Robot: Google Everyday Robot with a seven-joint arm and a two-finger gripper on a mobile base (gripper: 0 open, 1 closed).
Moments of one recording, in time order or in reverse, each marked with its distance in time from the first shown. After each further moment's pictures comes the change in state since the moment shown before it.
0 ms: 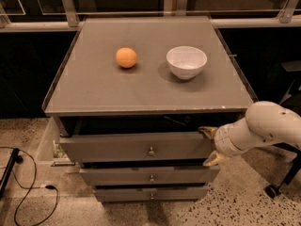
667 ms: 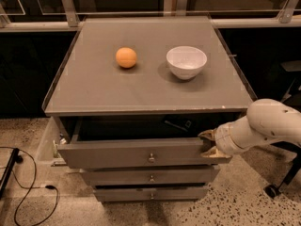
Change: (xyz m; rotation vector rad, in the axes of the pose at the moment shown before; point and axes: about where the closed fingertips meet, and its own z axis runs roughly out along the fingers) arm -0.004 -0.003 -0.008 -0.002 -0.002 -0.001
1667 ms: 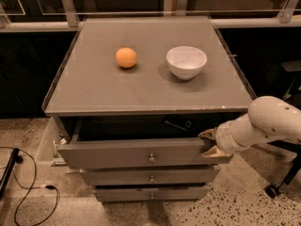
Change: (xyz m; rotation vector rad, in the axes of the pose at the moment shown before) arm 0.004 0.000 -0.001 -0.014 -0.020 0.002
